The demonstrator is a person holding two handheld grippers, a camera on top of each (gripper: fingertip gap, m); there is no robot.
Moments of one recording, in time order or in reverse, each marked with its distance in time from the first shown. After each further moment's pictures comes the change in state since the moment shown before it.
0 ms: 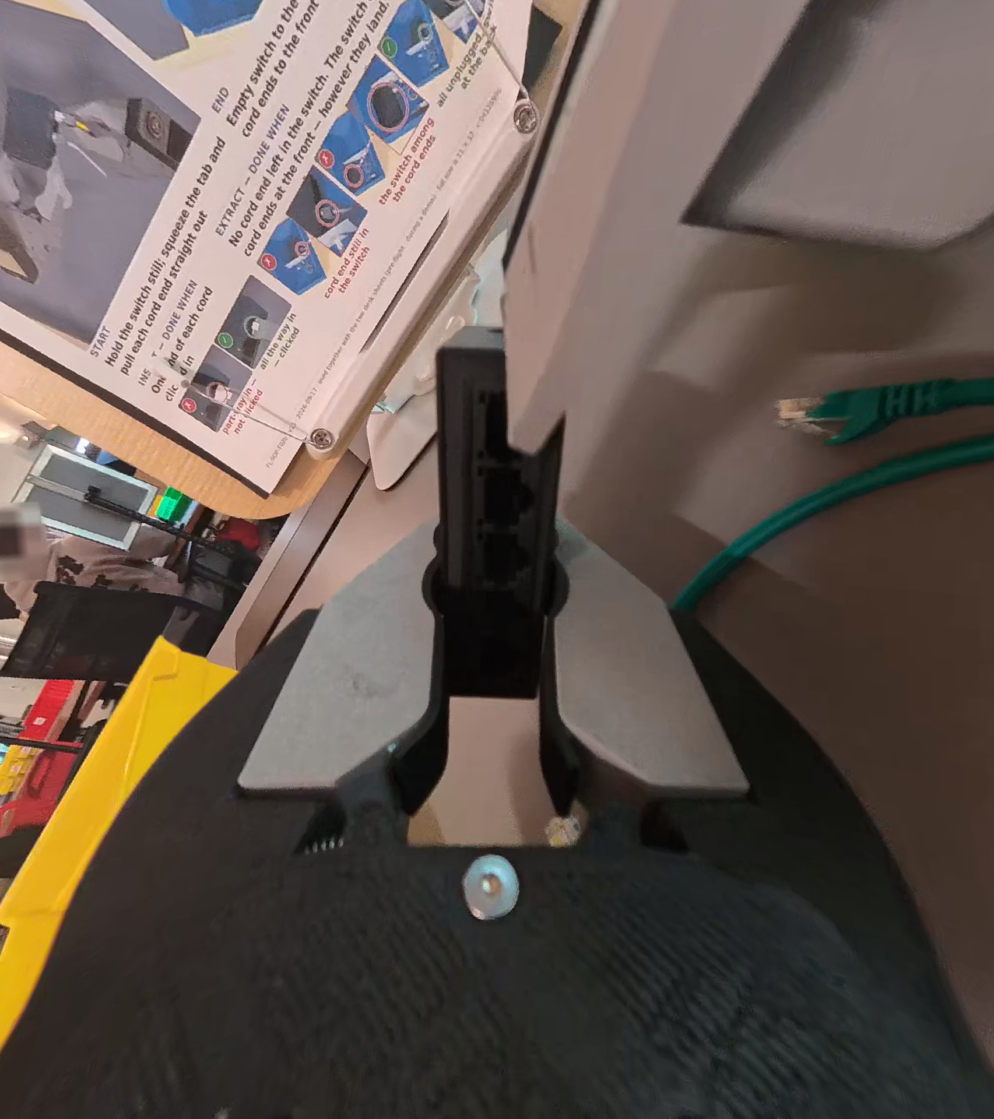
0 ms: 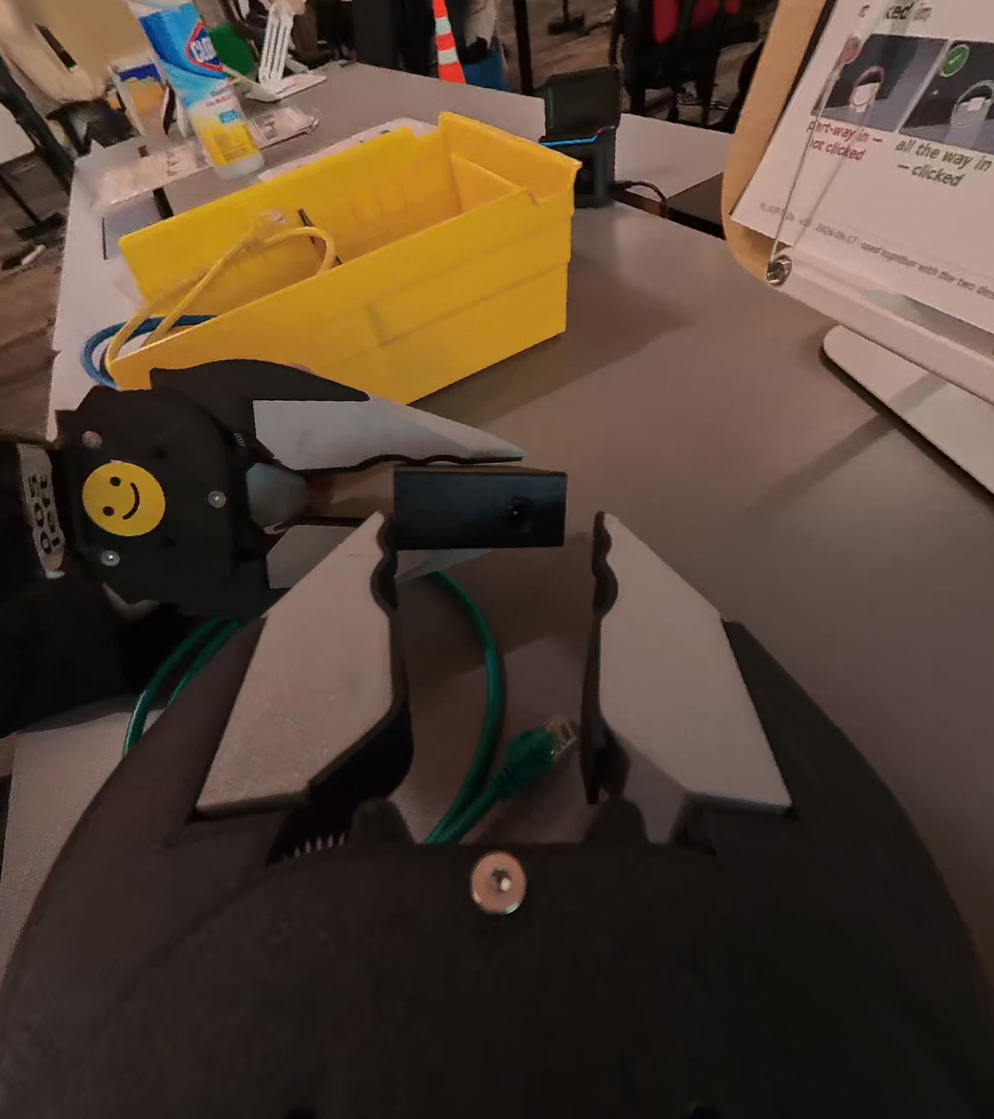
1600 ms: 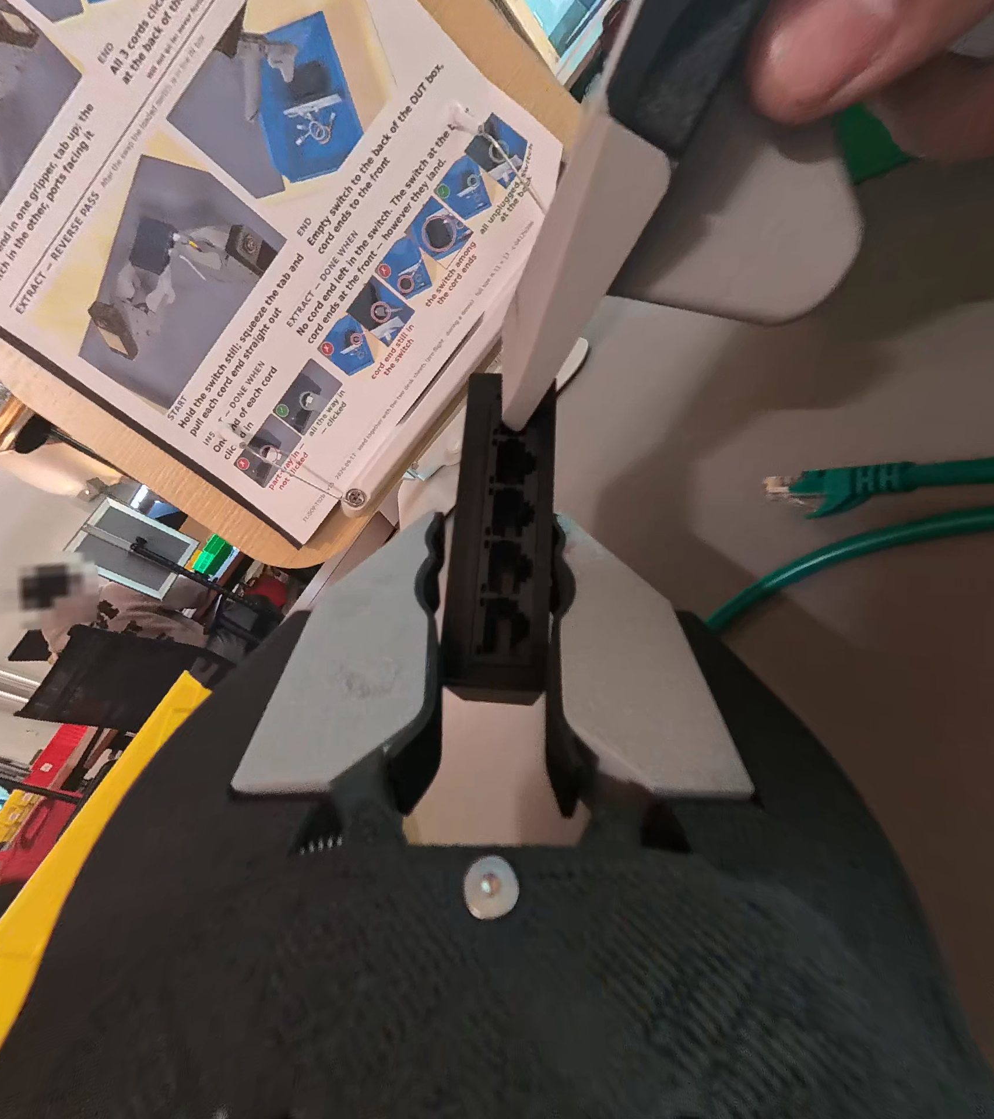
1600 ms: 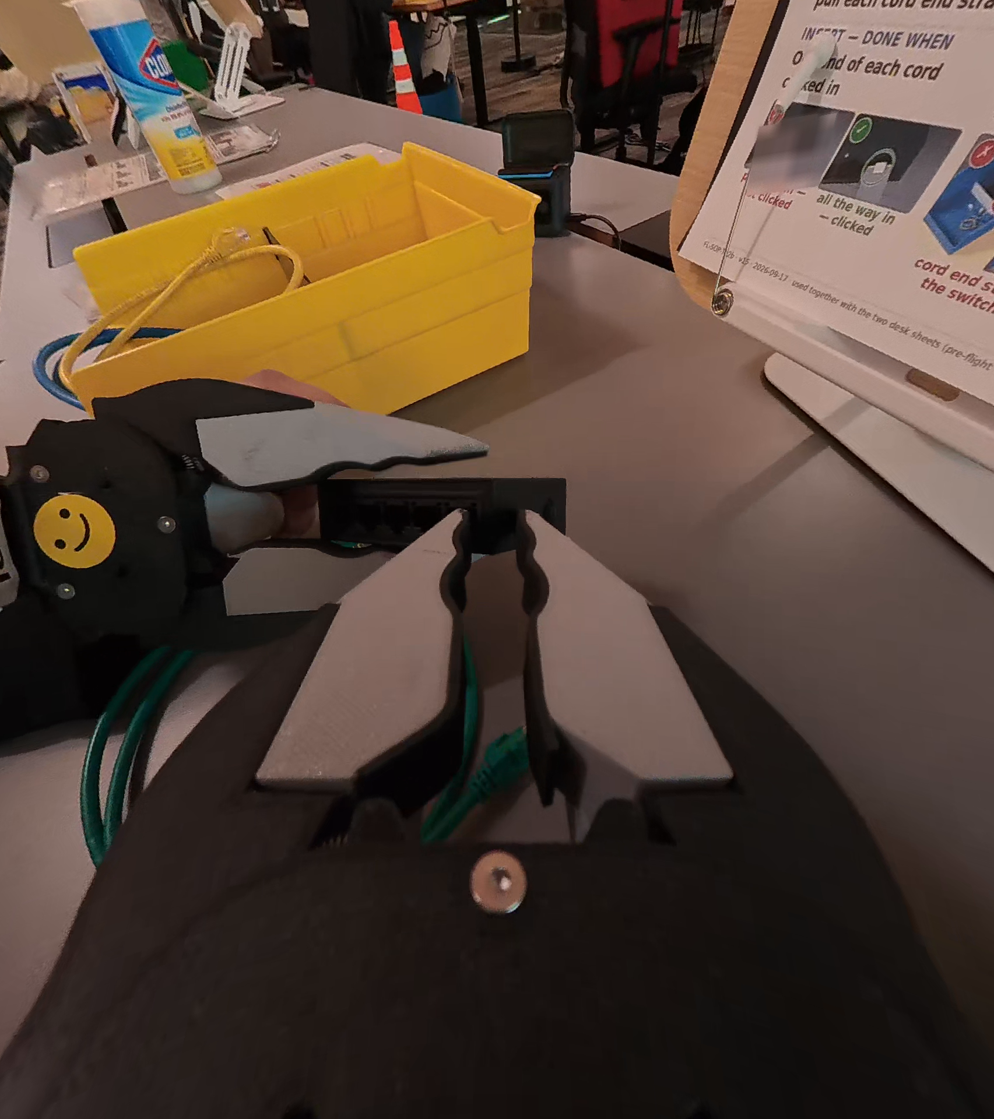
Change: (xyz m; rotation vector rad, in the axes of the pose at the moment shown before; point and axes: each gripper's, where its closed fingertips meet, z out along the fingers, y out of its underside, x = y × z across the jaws) left arm -0.004 -0.022 -0.006 0.152 -0.070 -0.021; right arm 0.007 -0.006 -0.006 0.035 0.078 -0.029
